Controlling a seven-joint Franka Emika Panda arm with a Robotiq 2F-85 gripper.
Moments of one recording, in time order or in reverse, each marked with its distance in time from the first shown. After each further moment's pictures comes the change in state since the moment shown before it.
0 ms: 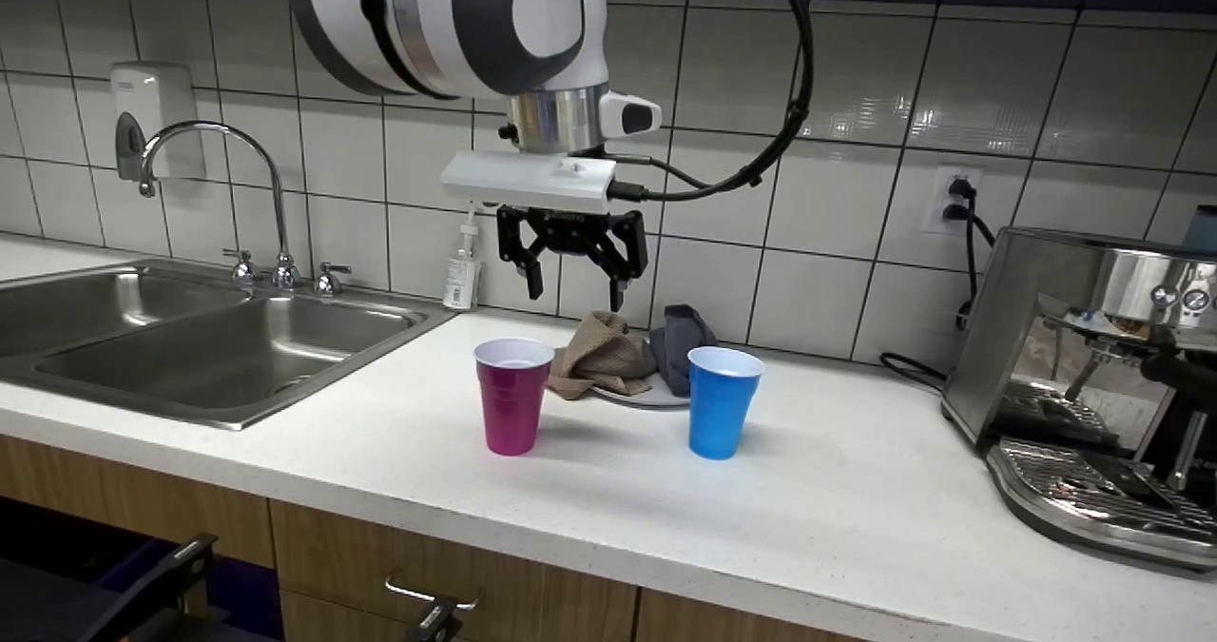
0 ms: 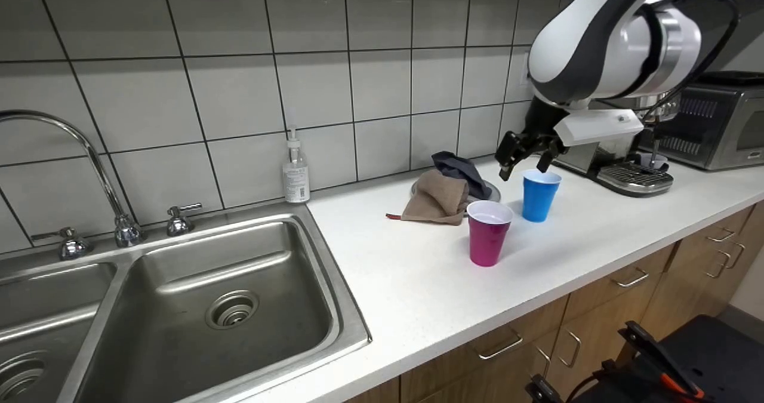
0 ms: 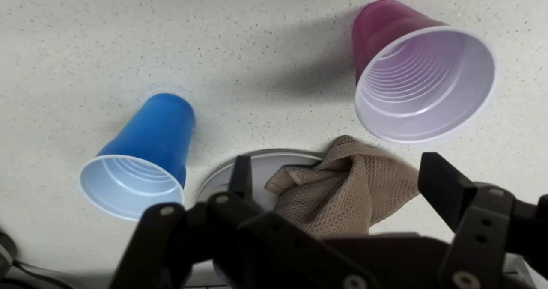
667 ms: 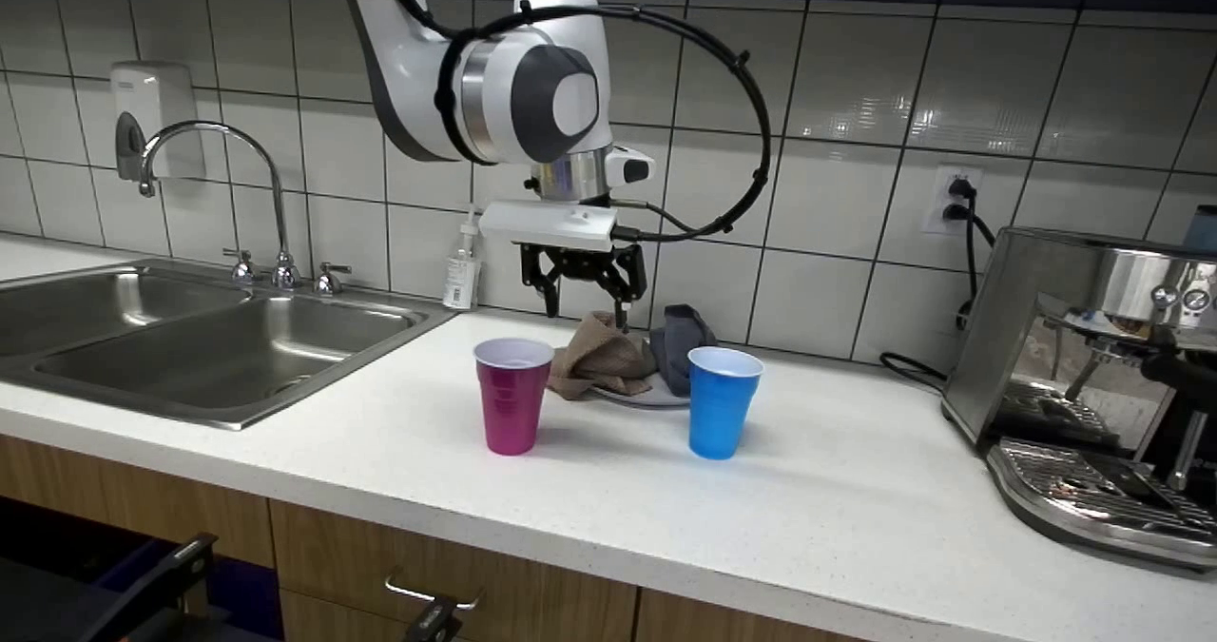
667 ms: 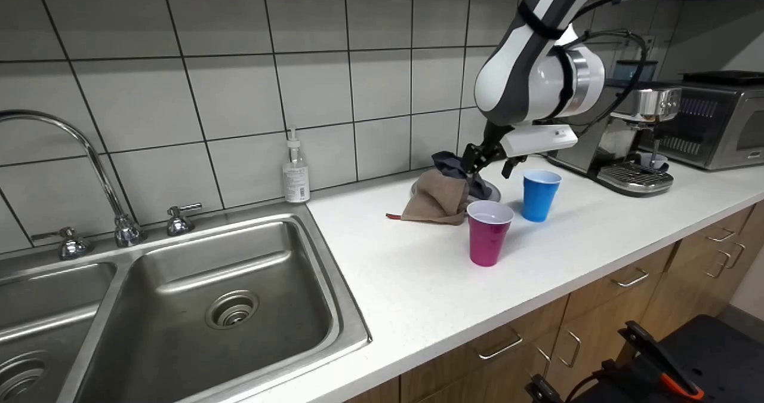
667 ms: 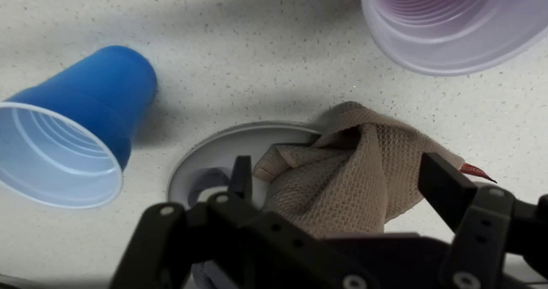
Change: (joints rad) arm 0.003 0.322 0.067 0.268 0.012 0.029 0.093
